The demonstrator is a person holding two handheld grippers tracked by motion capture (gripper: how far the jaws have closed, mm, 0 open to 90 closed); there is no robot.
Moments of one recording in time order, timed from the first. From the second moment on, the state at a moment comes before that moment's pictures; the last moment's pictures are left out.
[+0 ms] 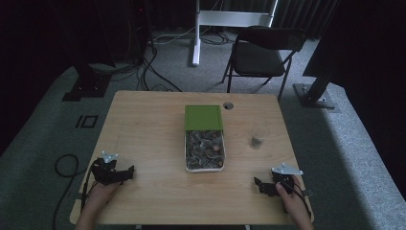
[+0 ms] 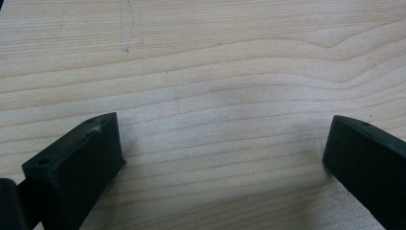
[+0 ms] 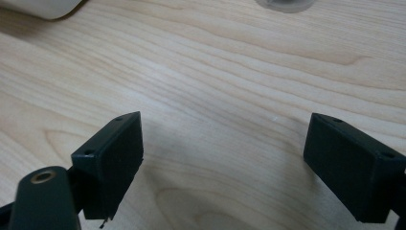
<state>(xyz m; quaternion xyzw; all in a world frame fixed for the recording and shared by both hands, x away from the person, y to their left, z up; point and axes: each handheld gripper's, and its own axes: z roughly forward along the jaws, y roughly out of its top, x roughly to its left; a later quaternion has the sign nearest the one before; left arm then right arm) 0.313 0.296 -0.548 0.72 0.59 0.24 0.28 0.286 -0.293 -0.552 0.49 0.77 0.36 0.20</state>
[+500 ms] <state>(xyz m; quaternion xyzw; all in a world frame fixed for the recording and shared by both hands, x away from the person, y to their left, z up) 0.313 0.296 -0.548 0.72 0.59 0.24 0.28 0.283 -0.294 -0.554 0.49 0.78 0.34 0.21</state>
